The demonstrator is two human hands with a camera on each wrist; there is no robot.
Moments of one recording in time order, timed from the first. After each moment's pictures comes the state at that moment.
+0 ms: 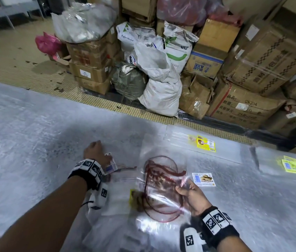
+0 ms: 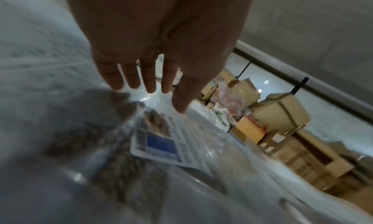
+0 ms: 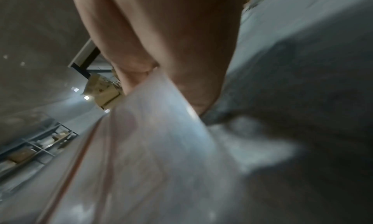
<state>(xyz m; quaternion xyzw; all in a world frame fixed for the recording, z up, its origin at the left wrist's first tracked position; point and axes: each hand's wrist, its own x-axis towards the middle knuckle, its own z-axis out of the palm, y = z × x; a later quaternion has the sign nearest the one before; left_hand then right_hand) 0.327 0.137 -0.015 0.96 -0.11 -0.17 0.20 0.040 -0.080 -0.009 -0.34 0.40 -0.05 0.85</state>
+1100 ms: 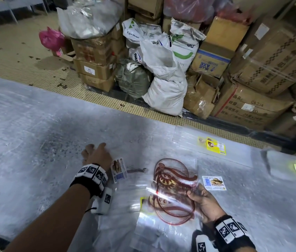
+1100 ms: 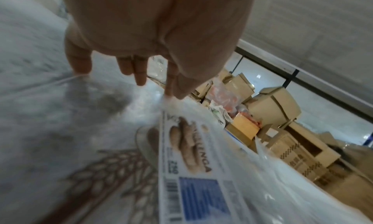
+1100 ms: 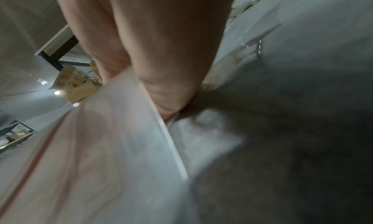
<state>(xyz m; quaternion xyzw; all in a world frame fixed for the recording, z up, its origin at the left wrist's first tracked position) 0.318 0.157 -0.001 0.95 -0.05 -0.20 0.23 0.029 -0.094 -0.056 -0.40 0.34 -0.06 0.85</state>
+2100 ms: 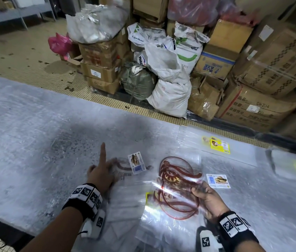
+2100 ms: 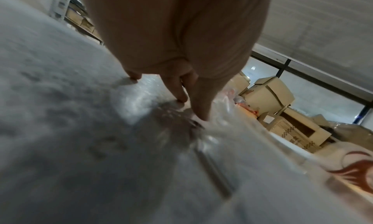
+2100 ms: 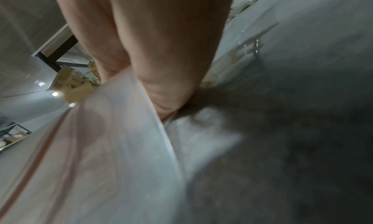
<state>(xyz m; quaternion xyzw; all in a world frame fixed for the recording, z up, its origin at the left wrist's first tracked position) 0.268 0.207 -0.029 0.90 -0.19 -0.16 0.35 0.029 -0.089 -0.047 -0.43 0.35 -0.07 0.83</state>
